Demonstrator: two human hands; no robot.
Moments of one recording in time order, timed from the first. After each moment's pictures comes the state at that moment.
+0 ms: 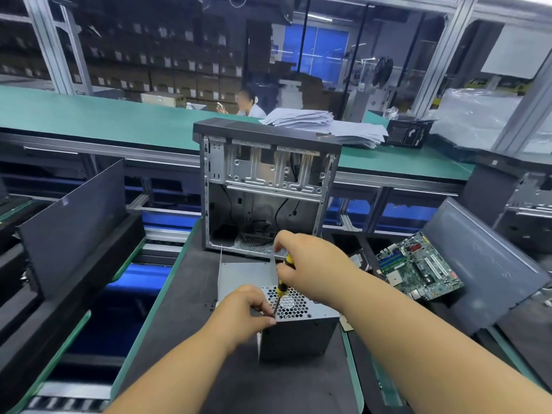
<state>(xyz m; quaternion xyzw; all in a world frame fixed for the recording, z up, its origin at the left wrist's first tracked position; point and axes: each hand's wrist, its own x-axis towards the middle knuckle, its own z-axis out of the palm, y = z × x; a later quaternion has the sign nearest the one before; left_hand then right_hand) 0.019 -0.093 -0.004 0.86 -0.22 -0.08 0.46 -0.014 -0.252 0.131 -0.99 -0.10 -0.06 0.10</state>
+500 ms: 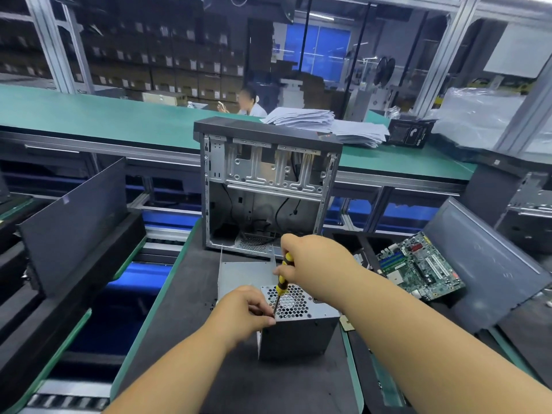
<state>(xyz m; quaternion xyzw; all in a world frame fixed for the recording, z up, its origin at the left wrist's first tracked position) 0.015 -0.094 0.003 0.83 -0.18 -0.12 0.51 -0.012 -0.251 0.136 -1.00 -0.09 -0.04 0.00</state>
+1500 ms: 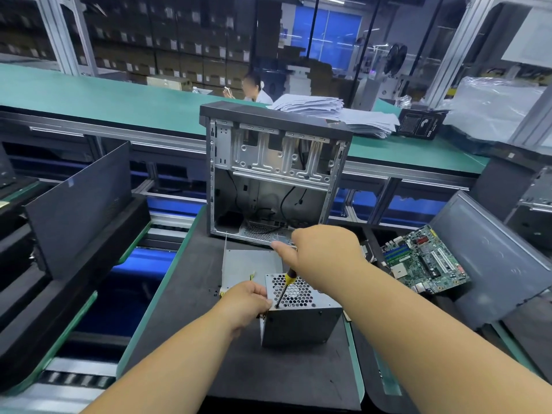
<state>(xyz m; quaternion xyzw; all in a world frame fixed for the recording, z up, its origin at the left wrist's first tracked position) 0.013 -0.102 0.000 0.78 0.01 -0.24 0.58 -0.007 -0.246 0.124 -0.99 -0.03 -0.09 -0.08</state>
